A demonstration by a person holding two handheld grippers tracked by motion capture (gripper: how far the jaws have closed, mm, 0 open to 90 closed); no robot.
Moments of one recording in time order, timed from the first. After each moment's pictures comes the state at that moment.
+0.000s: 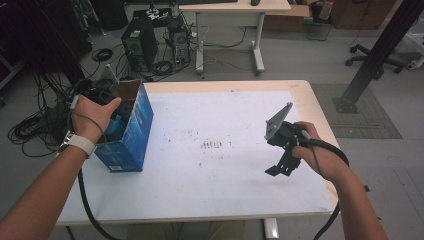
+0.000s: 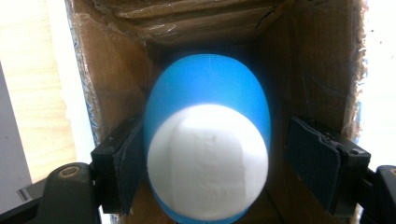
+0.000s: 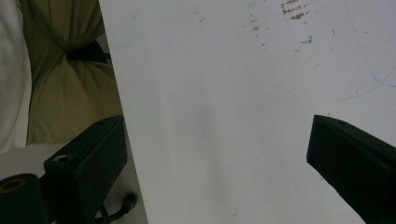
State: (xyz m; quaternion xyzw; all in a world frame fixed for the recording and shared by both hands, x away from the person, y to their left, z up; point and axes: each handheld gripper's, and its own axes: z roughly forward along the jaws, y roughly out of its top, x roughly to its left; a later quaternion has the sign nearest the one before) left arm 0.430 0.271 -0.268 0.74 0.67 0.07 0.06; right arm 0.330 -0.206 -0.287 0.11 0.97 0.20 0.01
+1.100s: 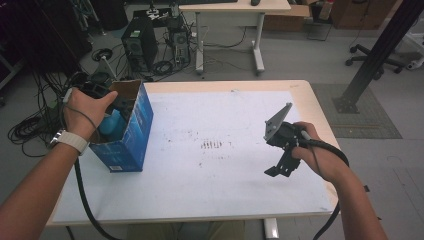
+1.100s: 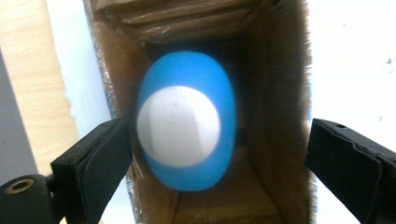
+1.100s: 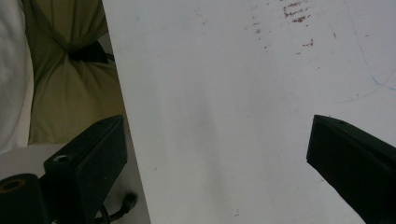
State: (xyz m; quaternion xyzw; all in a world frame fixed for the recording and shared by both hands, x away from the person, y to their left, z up) left arm 0.425 0.272 -0.240 0.75 0.66 0.05 0.08; right arm 0.327 -0.203 -0.284 0.10 0.97 0.20 0.01
